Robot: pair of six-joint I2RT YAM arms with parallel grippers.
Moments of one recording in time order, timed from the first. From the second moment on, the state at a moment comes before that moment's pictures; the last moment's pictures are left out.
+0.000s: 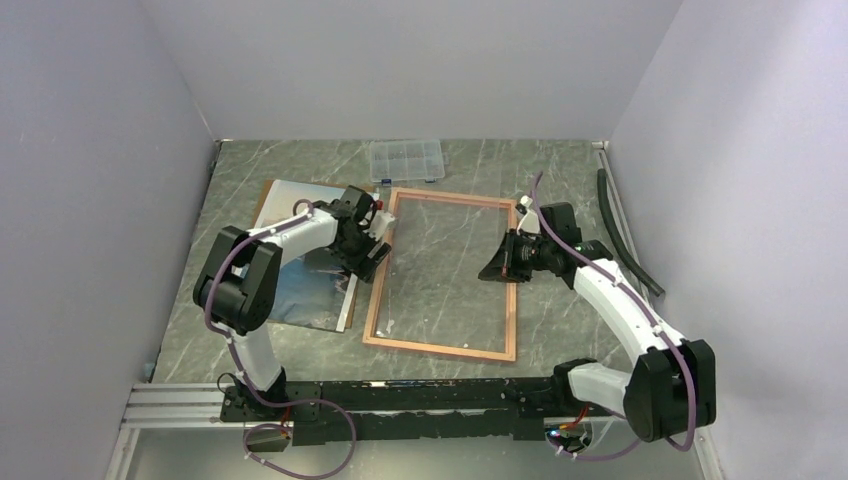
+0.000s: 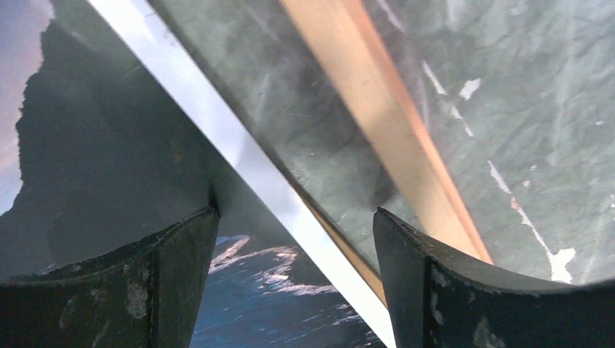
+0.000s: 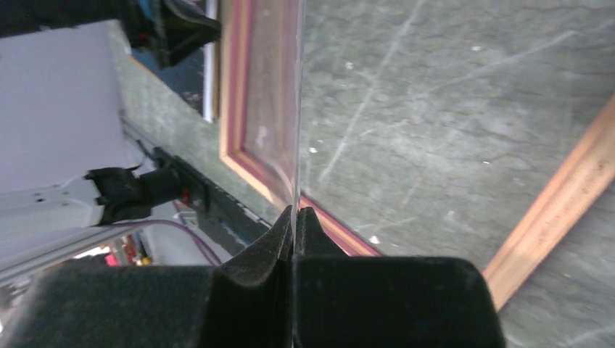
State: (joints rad) left arm -0.45 1.80 1.17 -0.62 0.07 0.24; right arm 0.23 1.17 0.80 -0.55 -0.58 0.50
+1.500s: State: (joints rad) left arm -0.25 1.72 1.24 -0.75 0.32 0.19; right arm 0.23 0.93 0.76 -0.25 -0.84 0.71
